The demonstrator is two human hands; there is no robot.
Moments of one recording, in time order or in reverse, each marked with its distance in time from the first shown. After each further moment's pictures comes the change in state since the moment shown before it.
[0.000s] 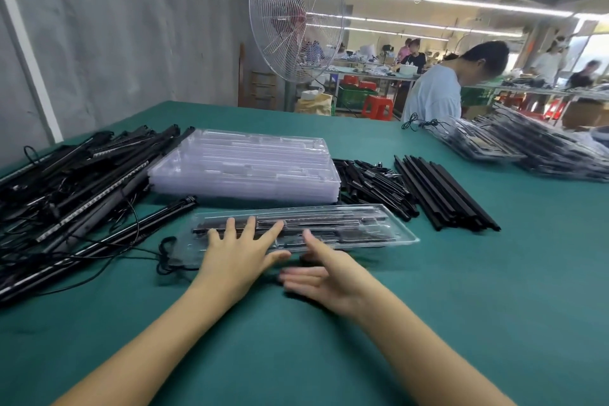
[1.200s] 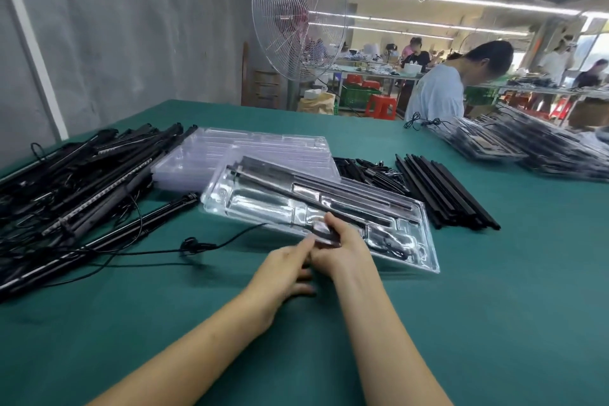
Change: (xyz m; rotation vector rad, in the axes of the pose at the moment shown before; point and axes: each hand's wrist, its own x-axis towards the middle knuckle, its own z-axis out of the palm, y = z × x) left_hand -0.020 0.059 -0.026 -1.834 -0.276 -0.349; right_hand 0.005 -0.020 0.006 0.807 0.130 -0.108
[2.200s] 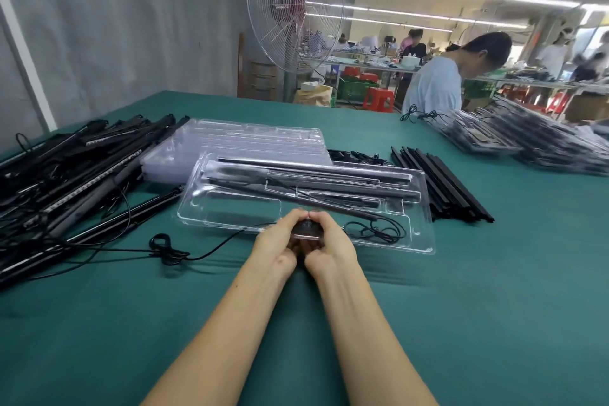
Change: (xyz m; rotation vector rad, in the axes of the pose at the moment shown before) left_hand 0.048 0.014 0.019 -0.735 0.264 -0.166; right_hand 0.018 0.014 0.004 -0.175 0.115 -0.179
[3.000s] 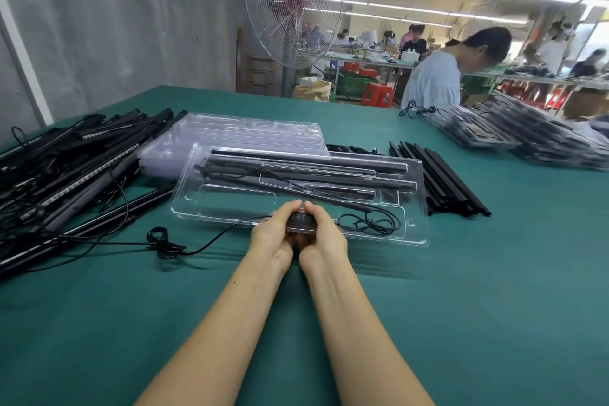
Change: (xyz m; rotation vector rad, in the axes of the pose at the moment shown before) left_hand 0.002 -0.002 -0.004 -0.054 -0.014 0.053; right_hand -0.007 0.008 0.000 0.012 0.042 -0.050
